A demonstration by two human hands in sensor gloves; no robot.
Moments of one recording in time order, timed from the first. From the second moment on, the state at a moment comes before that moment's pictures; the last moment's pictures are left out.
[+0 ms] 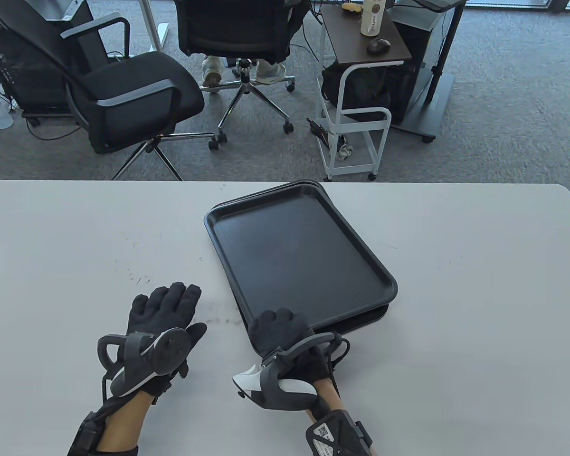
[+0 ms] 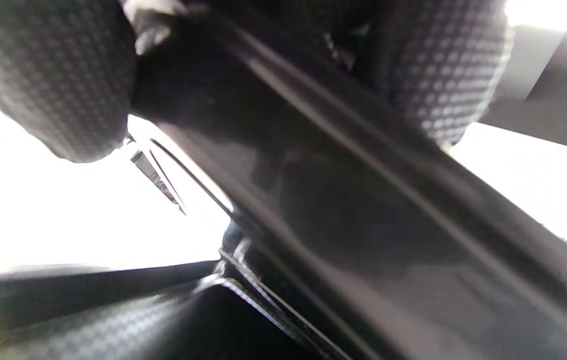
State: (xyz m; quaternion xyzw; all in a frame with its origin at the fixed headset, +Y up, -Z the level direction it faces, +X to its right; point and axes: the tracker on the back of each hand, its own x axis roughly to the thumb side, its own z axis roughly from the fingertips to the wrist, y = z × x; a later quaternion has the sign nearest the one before) left_hand -0.238 -0.659 -0.251 0.12 -0.09 -0.01 0.99; right_hand -0.039 -0.698 -0.239 -0.28 0.30 -0.88 0.22
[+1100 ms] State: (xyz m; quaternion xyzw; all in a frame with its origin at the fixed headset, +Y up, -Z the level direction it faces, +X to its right) left_hand -0.236 -0.661 -0.254 0.10 -0.09 -0.01 0.99; right_hand -0.046 -0.741 -0.257 -0.26 0.06 -0.92 0.29
